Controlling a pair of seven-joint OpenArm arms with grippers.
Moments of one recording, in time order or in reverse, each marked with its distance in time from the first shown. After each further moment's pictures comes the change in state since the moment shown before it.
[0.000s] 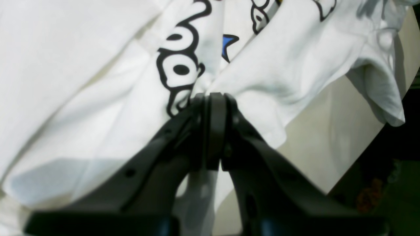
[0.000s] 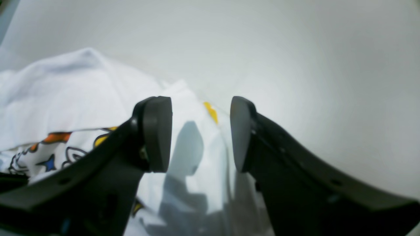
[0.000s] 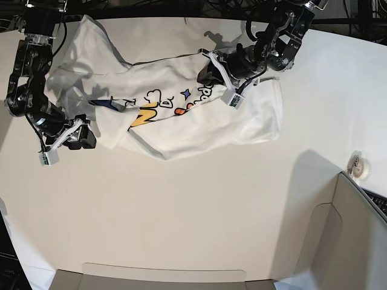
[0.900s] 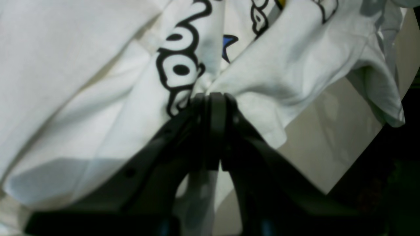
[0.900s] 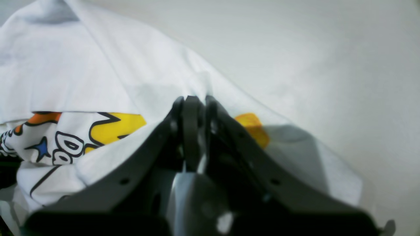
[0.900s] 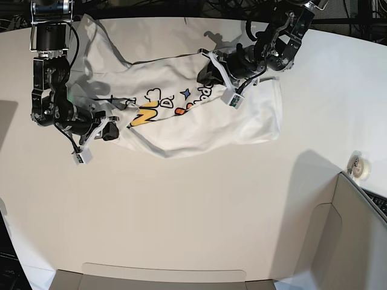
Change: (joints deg) left arm 0.0 0.0 0.0 0.0 0.0 0.0 0.0; right arm 5.0 -0.9 -13.0 -10.9 -1.3 -0.2 0.5
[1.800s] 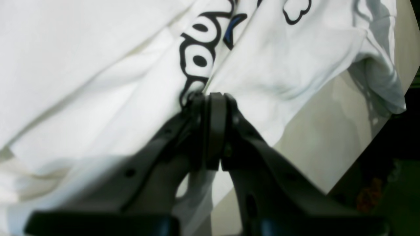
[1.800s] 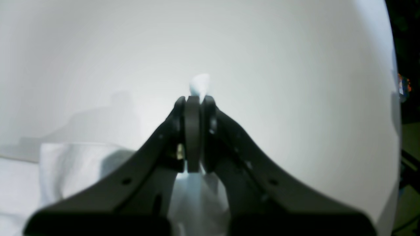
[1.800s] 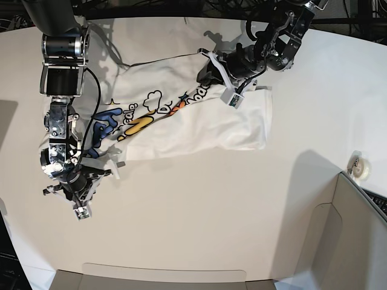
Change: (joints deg) left arm 0.7 -0.2 0.1 0.0 0.0 0.0 -0.8; right arm 18.8 -7.7 -0.3 -8.9 -48.9 -3.3 16.5
